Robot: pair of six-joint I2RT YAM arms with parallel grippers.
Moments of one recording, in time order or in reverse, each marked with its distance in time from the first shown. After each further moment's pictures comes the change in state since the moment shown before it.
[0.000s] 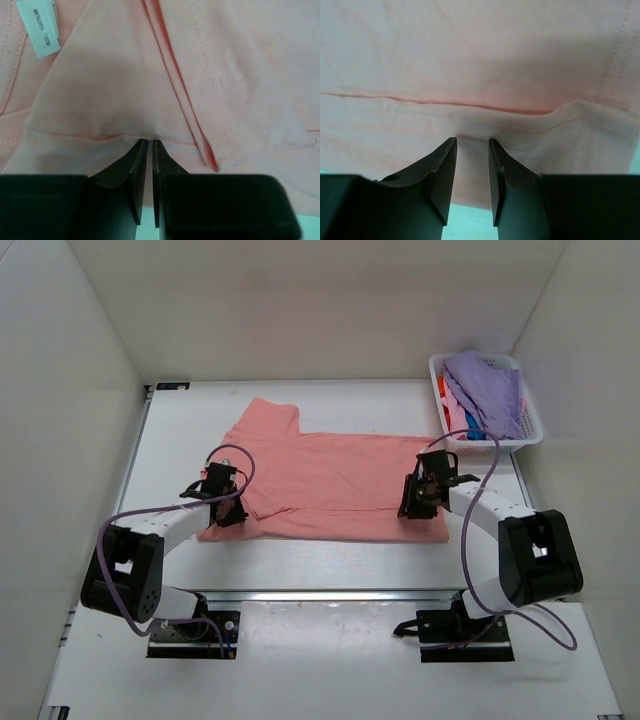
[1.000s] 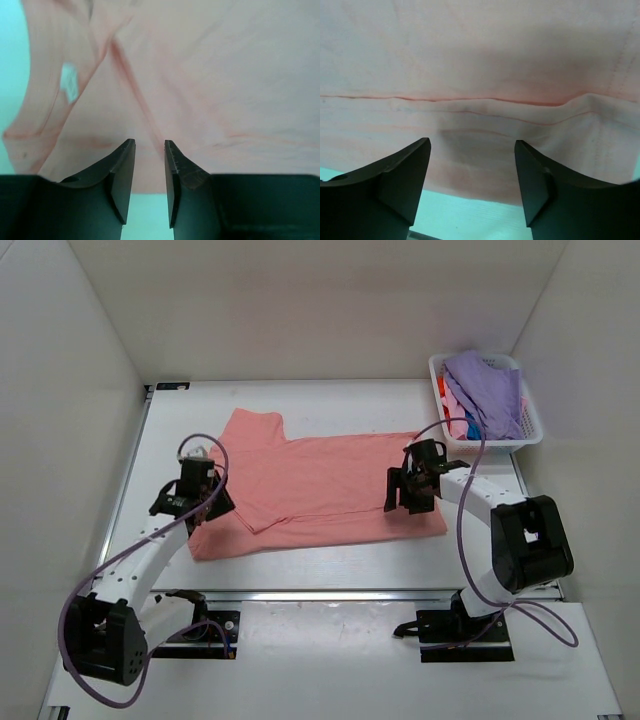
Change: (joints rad) left arm 0.039 -0.332 0.022 -0.248 -0.031 -0.082; right arm 0.050 0.098 0.114 -0.070 -0.006 -0.056
